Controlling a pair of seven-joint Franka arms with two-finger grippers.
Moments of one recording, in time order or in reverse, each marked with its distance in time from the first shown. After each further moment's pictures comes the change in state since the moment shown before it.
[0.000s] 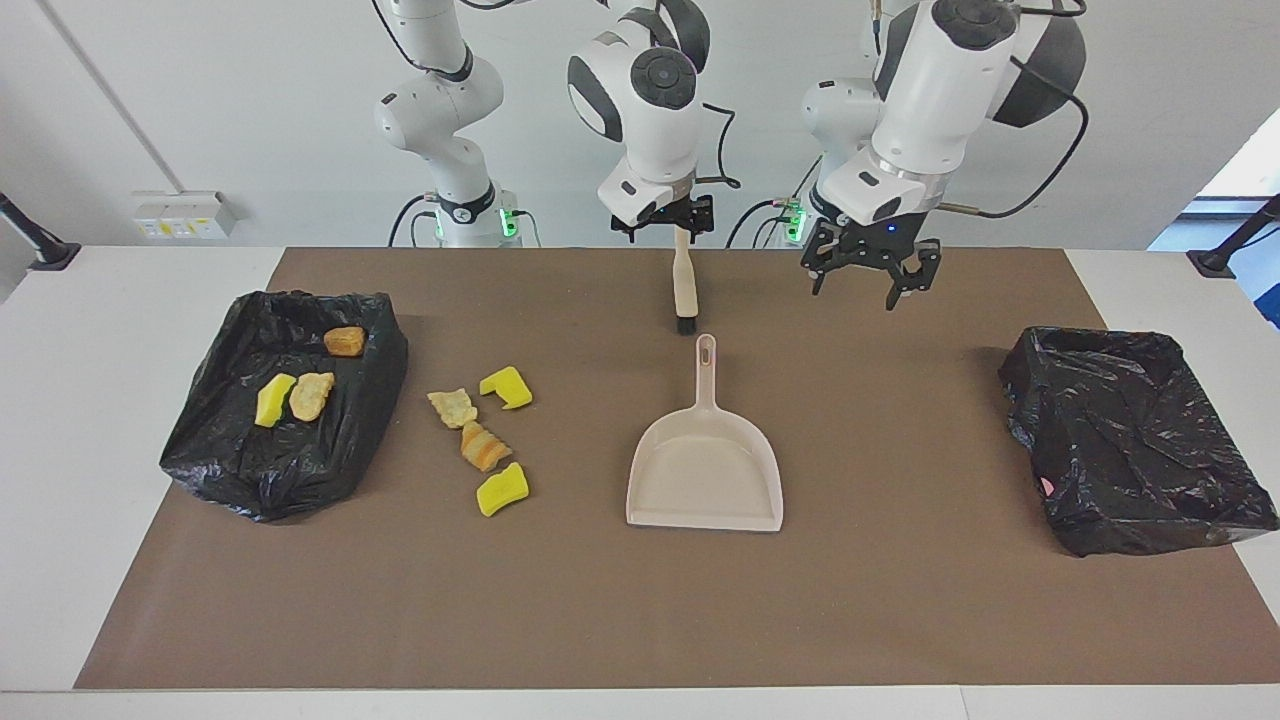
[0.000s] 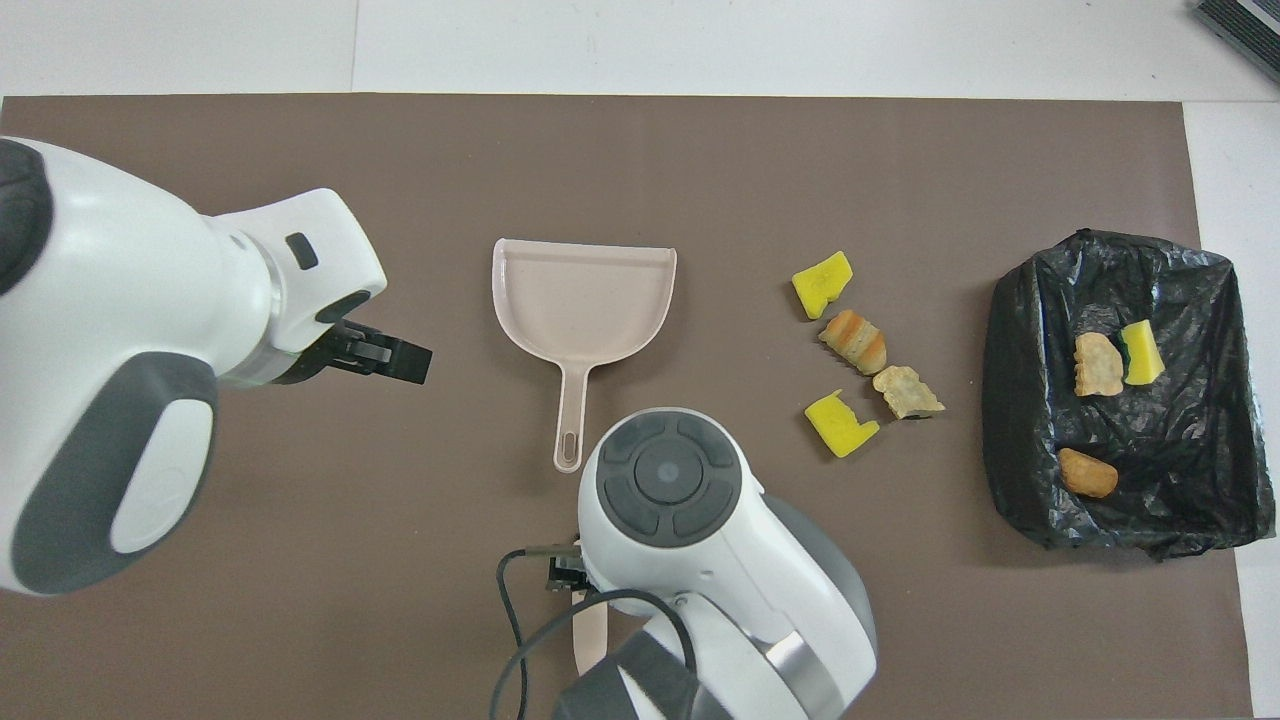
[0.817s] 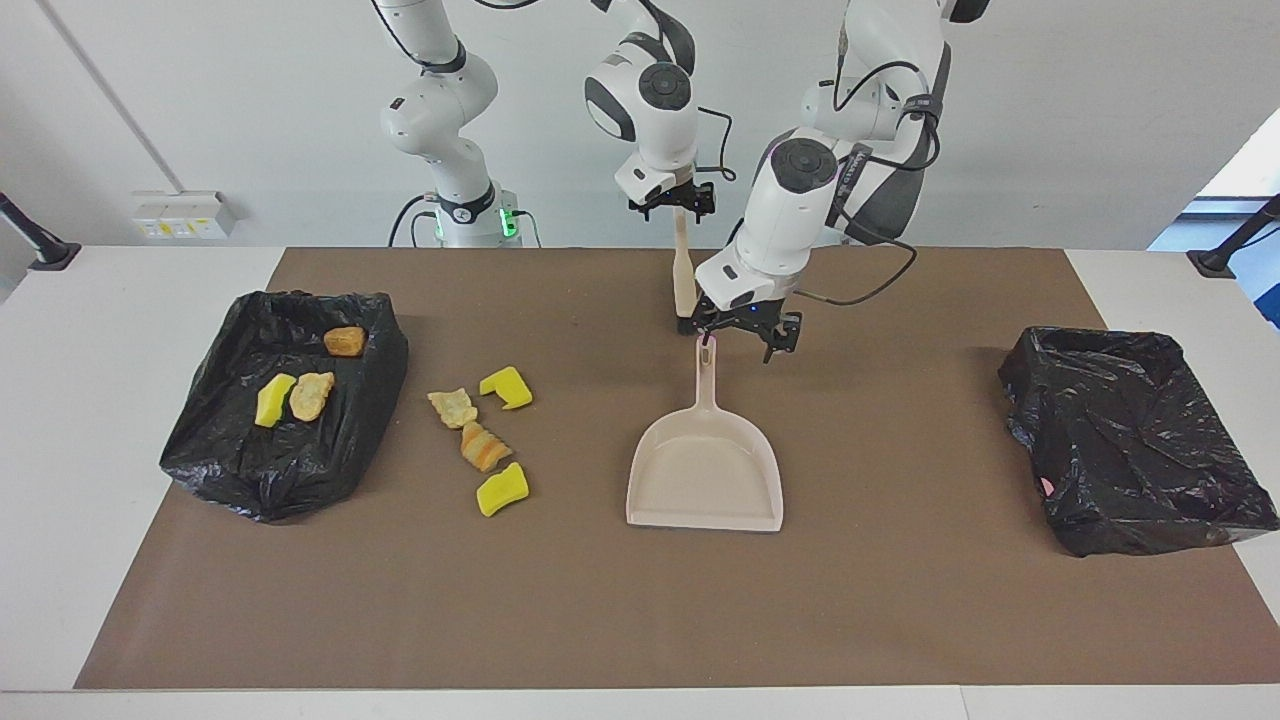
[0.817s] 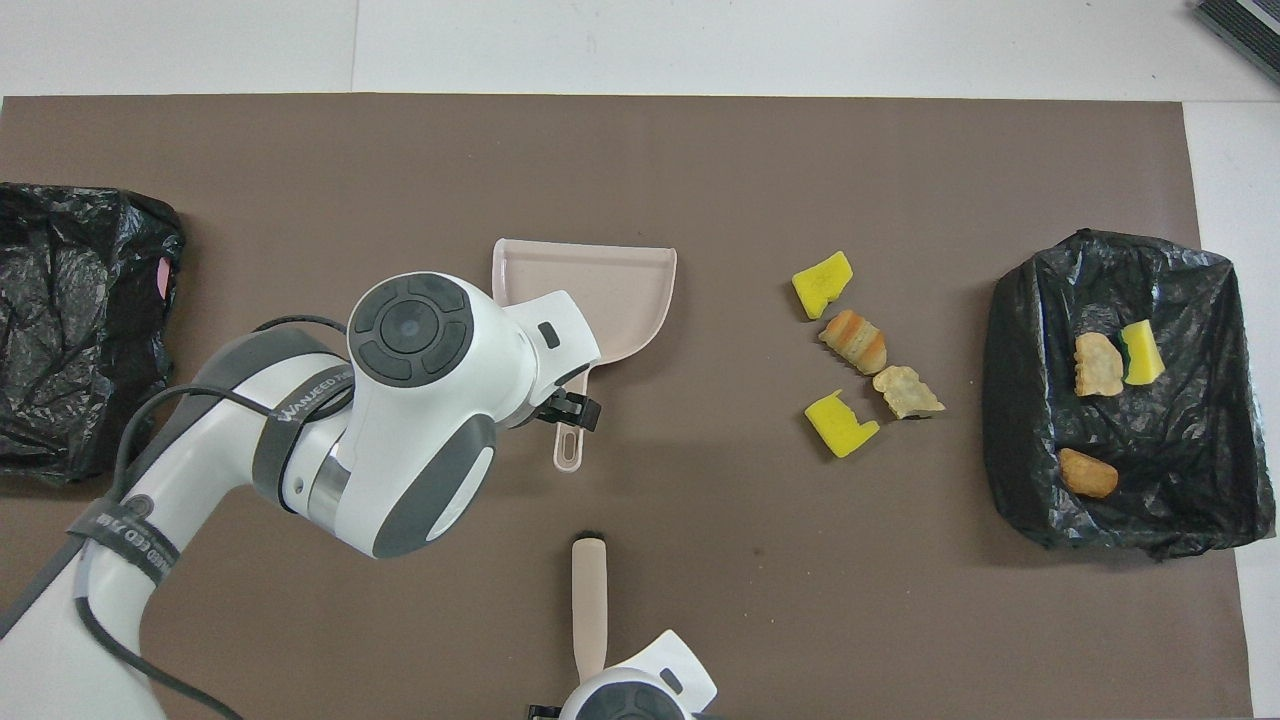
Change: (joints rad) left arm -0.052 0.180 -0.145 -0.162 0.026 0.279 -0.178; right arm 0.262 -0.106 0.002 -0.406 0.106 0.400 0.193
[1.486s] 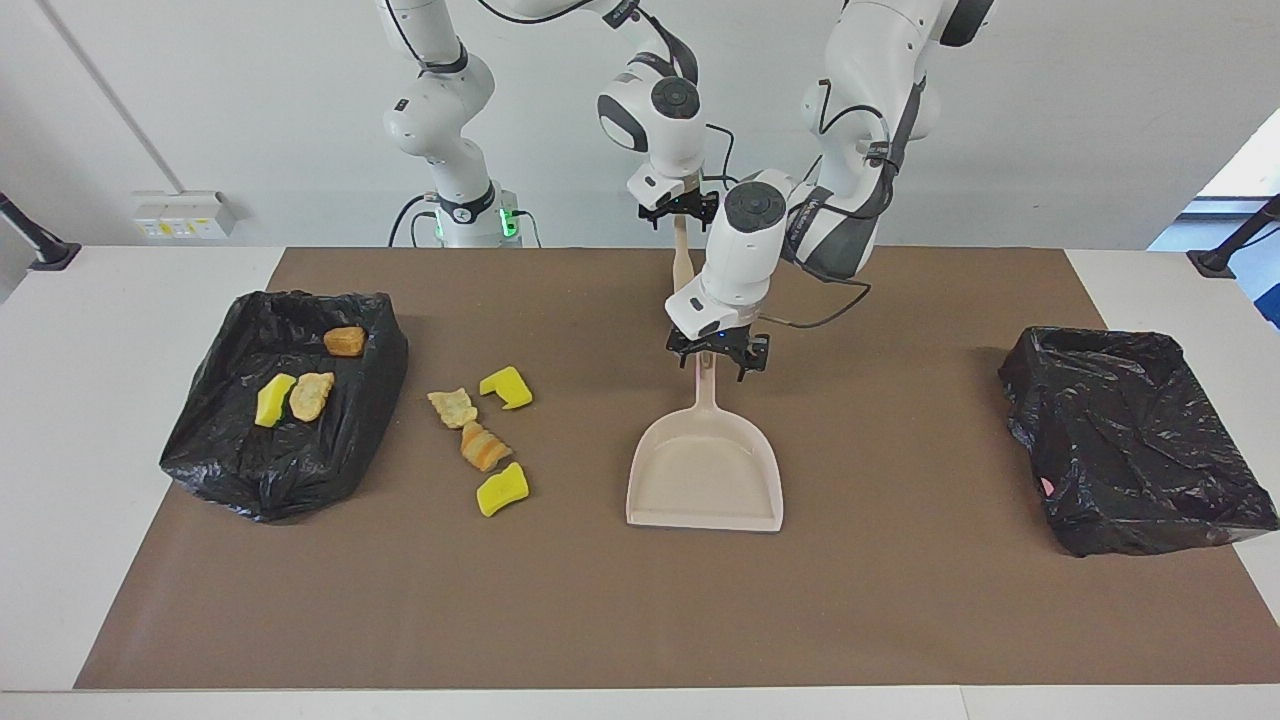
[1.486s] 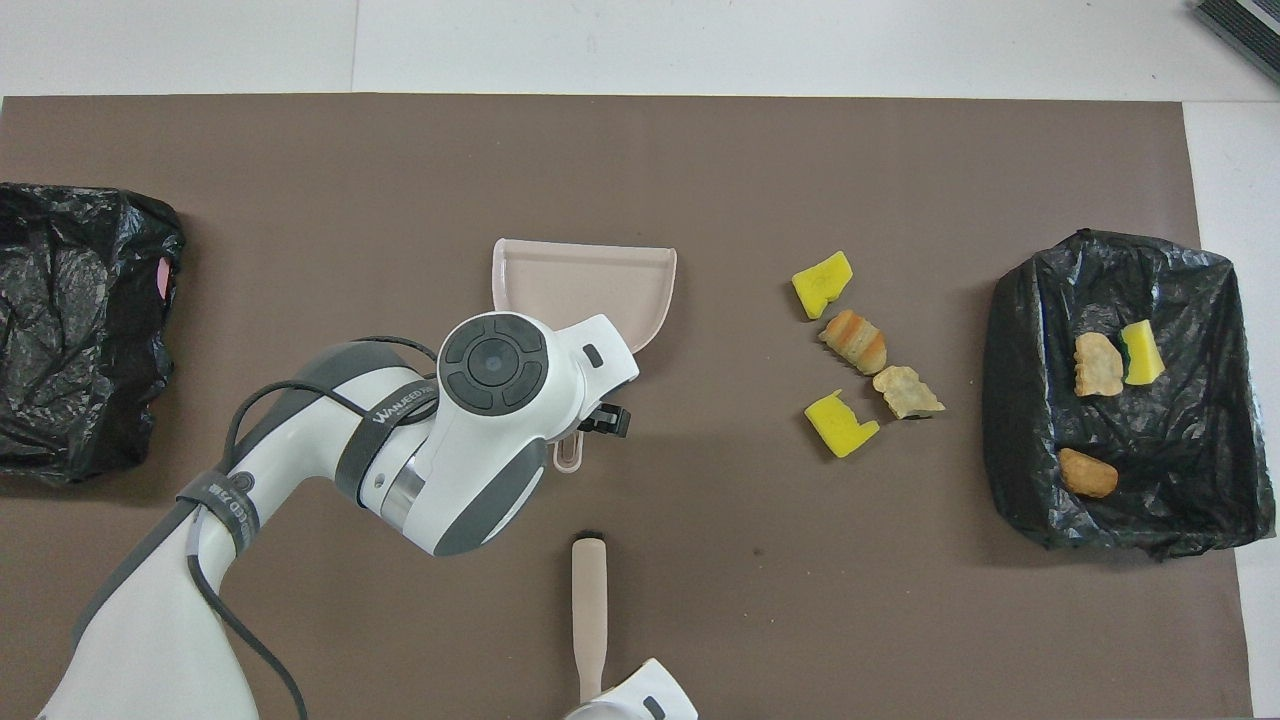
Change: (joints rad) left arm -0.029 0.083 -0.026 -0.039 0.075 0.118 -0.146; right arm 0.074 0.034 0.000 -0.068 0.000 0.137 0.021
